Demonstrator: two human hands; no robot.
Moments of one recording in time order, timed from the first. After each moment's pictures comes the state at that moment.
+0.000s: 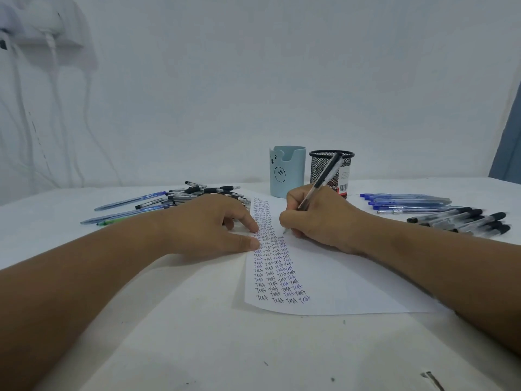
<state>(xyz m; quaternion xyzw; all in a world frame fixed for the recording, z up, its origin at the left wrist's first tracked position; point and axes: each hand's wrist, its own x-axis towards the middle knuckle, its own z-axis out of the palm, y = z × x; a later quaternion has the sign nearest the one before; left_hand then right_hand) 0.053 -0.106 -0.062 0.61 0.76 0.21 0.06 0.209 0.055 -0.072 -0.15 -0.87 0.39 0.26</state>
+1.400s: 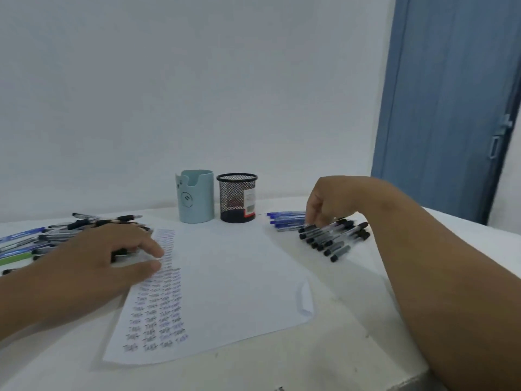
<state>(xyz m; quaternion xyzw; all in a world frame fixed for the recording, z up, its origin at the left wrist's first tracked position) 0.058 -0.097 -0.086 0.58 0.73 0.34 -0.06 0.342 0.181 0.002 -0.40 -0.91 0.08 0.04</state>
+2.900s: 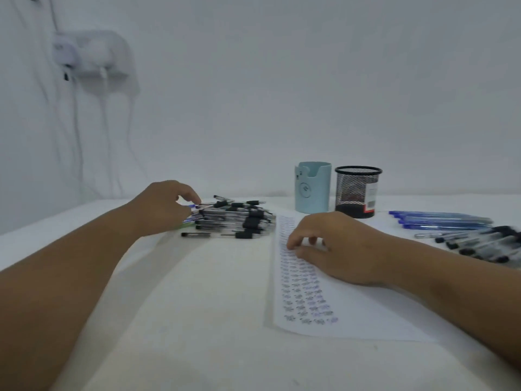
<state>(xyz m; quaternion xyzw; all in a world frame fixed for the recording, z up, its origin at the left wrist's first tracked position) -0.042 -0.150 -0.045 0.39 0.87 0.29 -0.09 0.213 0.057 -0.074 -0.03 -0.98 0.09 0.18</state>
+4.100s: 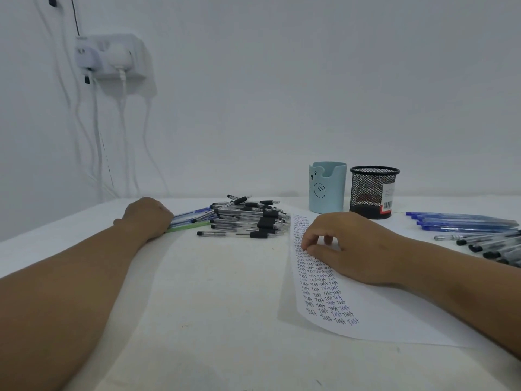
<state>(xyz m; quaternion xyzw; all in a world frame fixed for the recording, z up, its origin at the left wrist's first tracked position) -0.118 -0.179 -0.080 0.17 0.93 0.31 -0.09 0.207 0.054 -0.077 -0.01 -0.97 0.09 0.21</state>
